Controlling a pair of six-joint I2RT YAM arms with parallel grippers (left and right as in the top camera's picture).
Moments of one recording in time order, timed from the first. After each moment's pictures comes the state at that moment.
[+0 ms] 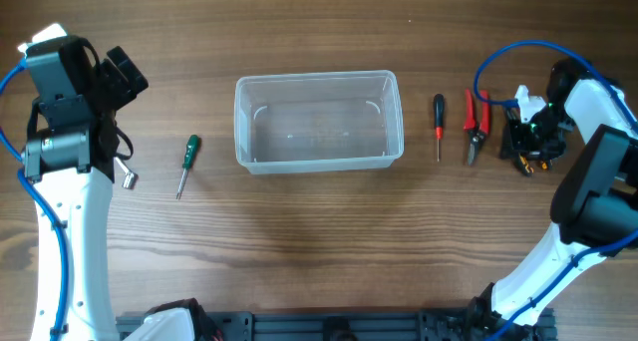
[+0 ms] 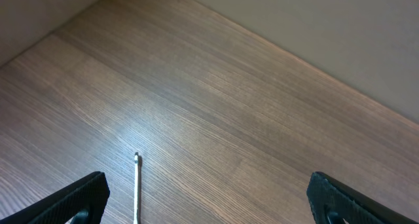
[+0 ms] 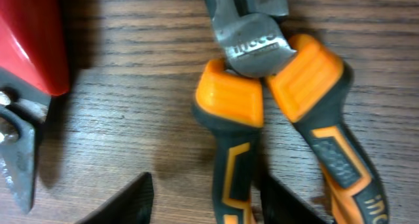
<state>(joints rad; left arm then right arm) 0.20 1.32 1.24 -0.59 -0.22 -0.32 -0.37 2.07 1.41 -0.99 -0.02 -0.36</state>
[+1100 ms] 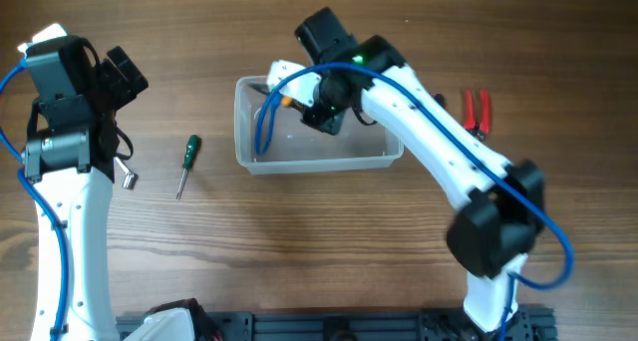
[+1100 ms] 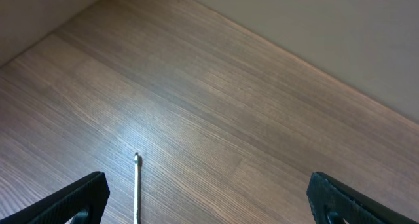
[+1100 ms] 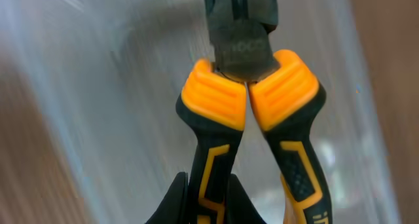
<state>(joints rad) 0.20 1.32 1.24 -0.59 -0.22 -0.32 0.61 2.05 1.86 -1.09 -0.12 -0.67</state>
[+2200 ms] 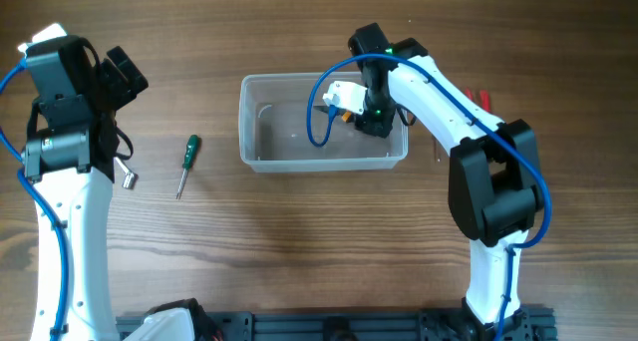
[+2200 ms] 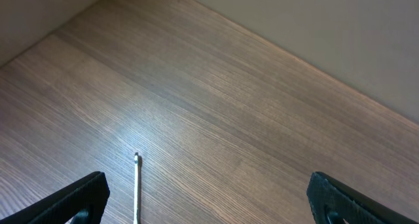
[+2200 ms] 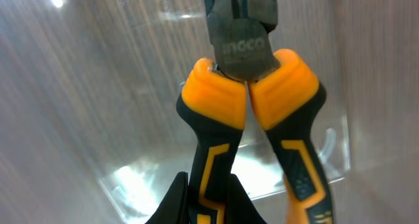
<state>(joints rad) 0.20 1.32 1.24 -0.59 -0.22 -0.32 0.41 2.15 1.69 -1.03 -0.03 -0.88</state>
